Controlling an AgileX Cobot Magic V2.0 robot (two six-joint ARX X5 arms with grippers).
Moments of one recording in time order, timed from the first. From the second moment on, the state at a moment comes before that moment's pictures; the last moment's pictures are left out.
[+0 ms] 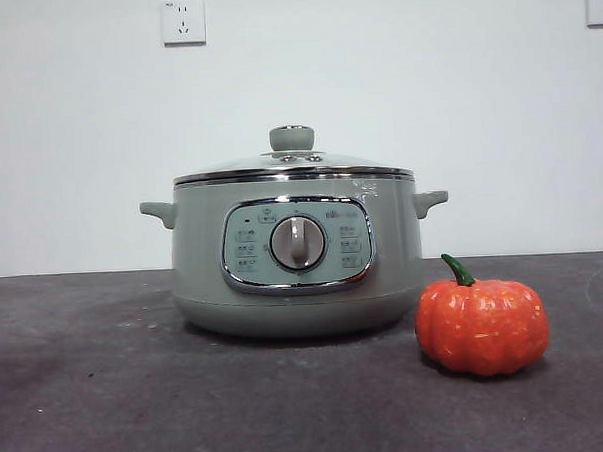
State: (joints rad) left arm 0.02 0.38 0.75 -0.86 0.61 -0.08; right arm 0.11 0.62 0.96 -1.09 -0.52 -0.07
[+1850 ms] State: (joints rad) left arm 0.01 0.43 0.81 -0.89 0.61 -0.01; right arm 0.53 1.45 0.96 -0.68 -0.09 -0.09
